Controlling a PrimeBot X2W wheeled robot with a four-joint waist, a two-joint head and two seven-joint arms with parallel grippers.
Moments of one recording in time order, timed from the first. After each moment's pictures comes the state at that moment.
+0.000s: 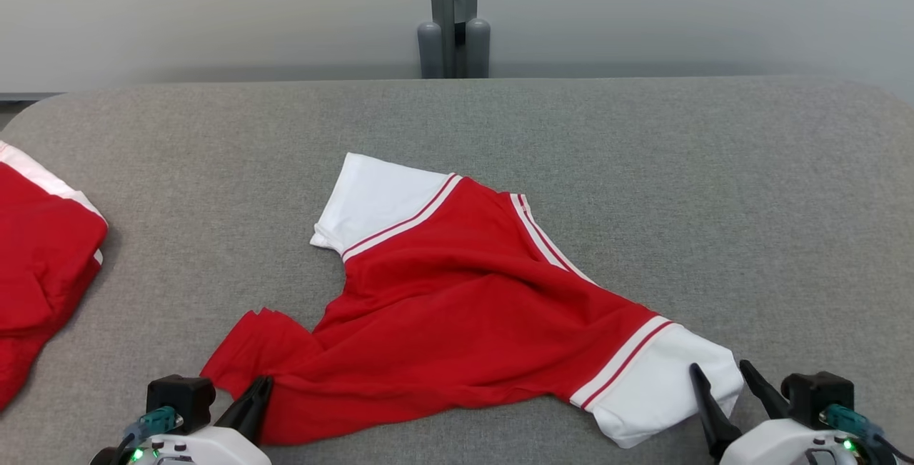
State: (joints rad) left arm -0.06 0.55 -0.63 0.07 -0.79 0.31 0.03; right arm 0.01 -0.05 0.02 0.30 0.19 0.13 0.00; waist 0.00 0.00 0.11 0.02
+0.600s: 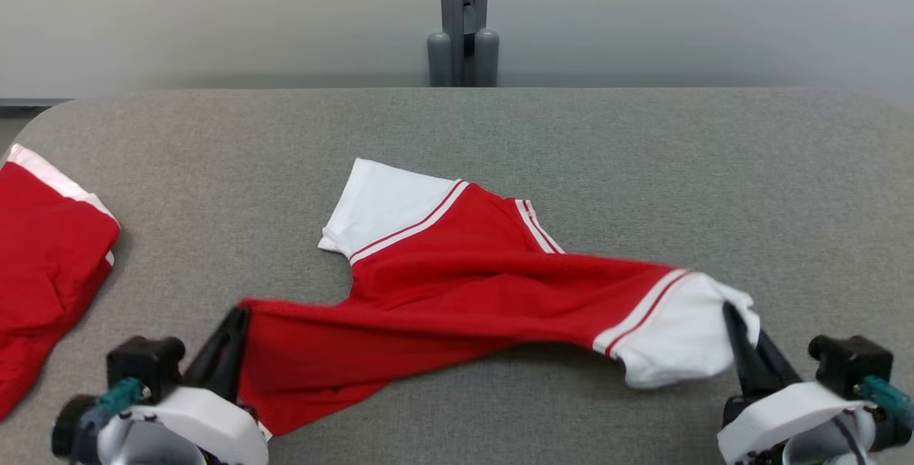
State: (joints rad) left arm -0.09 0.57 -0.58 -0.03 -0.75 0.36 -0.05; right arm -0.05 -0.08 0.04 0.27 0.27 0.13 -0.09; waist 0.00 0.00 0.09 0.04
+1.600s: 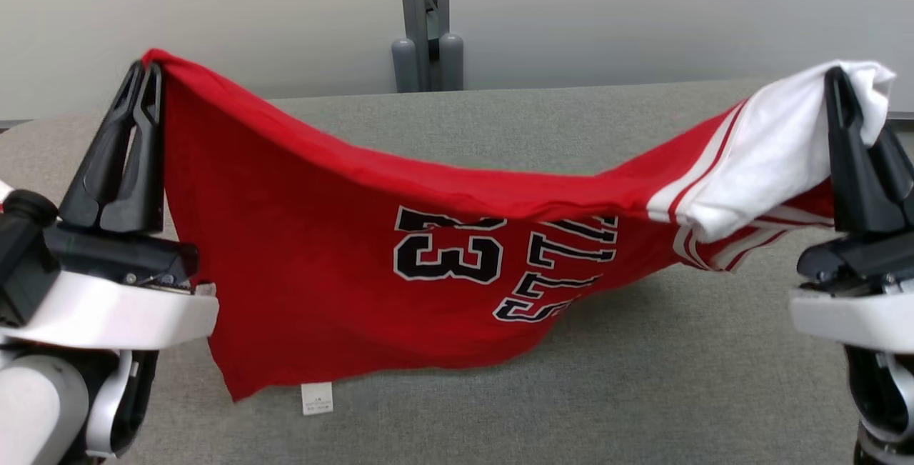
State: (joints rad) left arm -0.36 0.71 -0.44 -0.46 -0.58 0.49 -0.03; right arm -0.22 -0.11 0.00 -0.40 0.24 0.13 0.04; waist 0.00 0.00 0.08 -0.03
